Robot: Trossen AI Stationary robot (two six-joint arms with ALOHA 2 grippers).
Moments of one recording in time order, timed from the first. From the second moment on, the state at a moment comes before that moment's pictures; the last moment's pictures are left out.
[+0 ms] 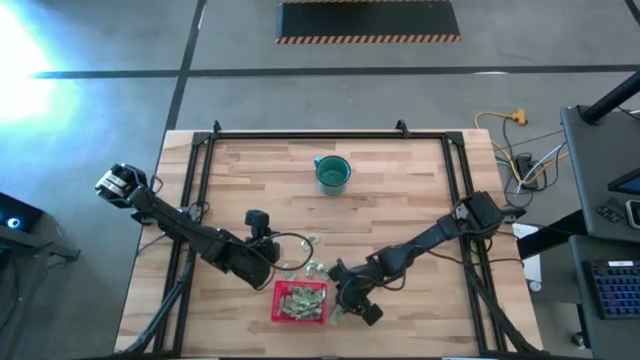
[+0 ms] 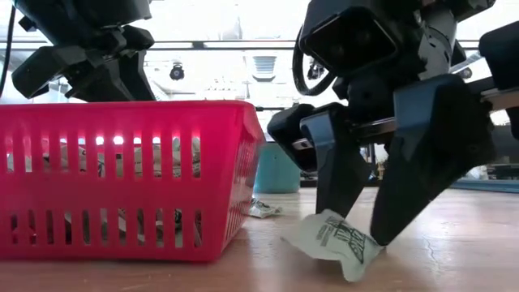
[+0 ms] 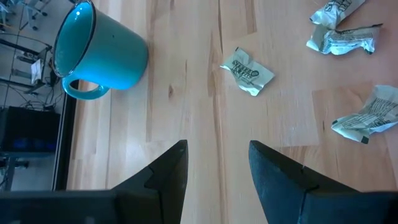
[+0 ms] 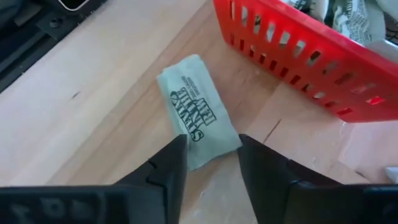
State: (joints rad) left arm -0.52 1.40 0.88 -0.63 -0.72 -0.21; right arm 0.42 2.01 1.08 0.06 -0.23 -0.11
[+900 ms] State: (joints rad) left arm -0.52 1.40 0.88 -0.63 -0.72 -0.21; right arm 0.43 1.91 1.08 -0.14 -0.05 -0.13
